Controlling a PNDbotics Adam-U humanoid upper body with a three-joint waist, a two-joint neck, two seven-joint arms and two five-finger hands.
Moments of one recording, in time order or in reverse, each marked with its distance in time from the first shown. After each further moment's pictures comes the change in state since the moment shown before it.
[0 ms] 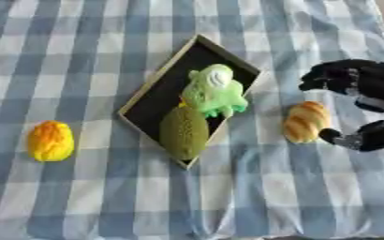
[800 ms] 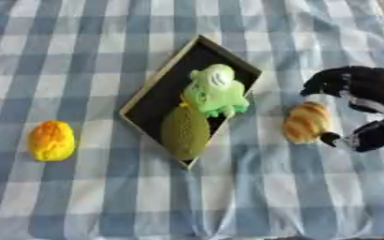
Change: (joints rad) left arm 0.000 -0.002 0.000 0.000 0.005 0.001 -0.001; right arm -0.038 0.026 0.040 0.083 0.035 0.038 0.055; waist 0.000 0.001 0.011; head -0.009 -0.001
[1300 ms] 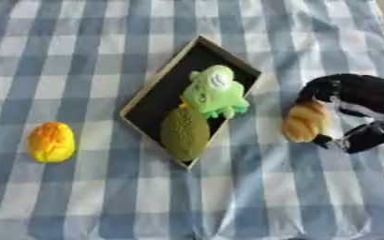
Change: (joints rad) left arm 0.000 -0.007 0.000 -0.001 0.002 0.003 -0.003; right arm -0.034 0.037 0.037 0.081 0.022 -0.027 -0.029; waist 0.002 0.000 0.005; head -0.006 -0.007
